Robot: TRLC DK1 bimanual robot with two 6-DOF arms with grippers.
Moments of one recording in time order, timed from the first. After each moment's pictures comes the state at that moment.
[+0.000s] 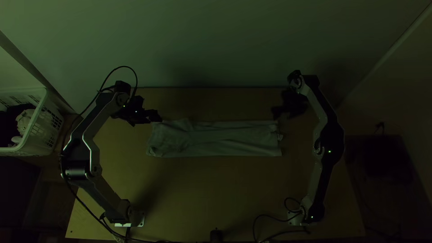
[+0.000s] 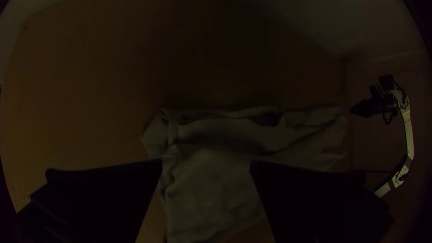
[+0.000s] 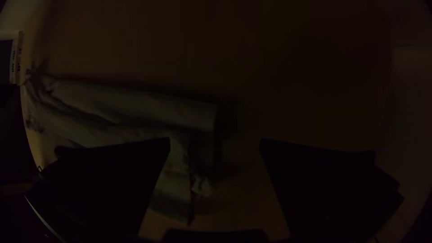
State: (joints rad) left arm 0.07 1.80 1.56 -0.96 0.42 0.08; right arm 0.07 2.20 2.07 -1.35 -0.10 -0.11
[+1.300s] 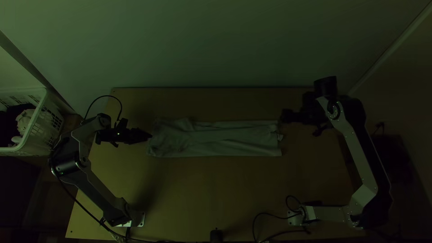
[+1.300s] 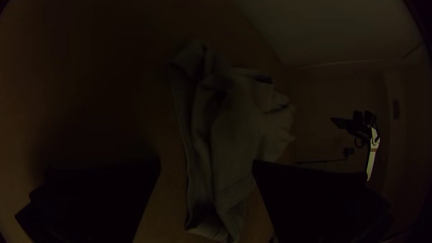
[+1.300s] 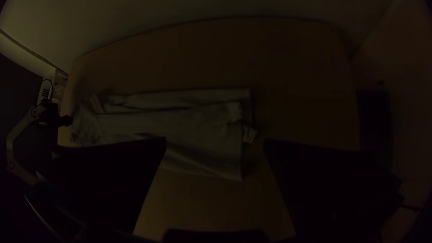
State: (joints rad) left arm 0.39 1.91 1.26 -0.95 0.89 0.52; right arm 0.16 1.43 1.56 -1.16 -0.15 0.17
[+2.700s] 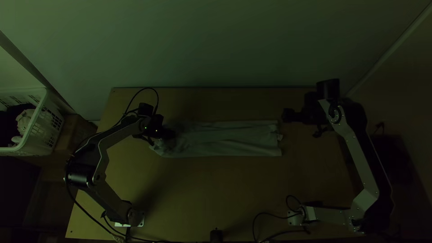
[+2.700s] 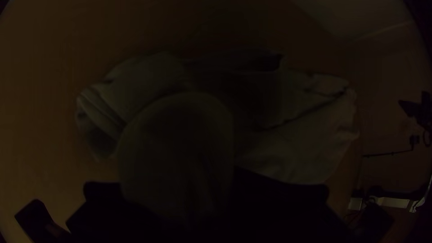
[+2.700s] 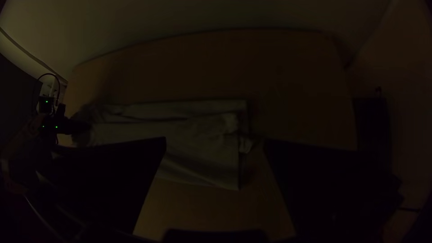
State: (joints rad) left arm -0.12 1.75 1.14 -0.50 0.39 -0.03; right arm 0.15 1.39 1.50 -1.07 -0.13 0.16
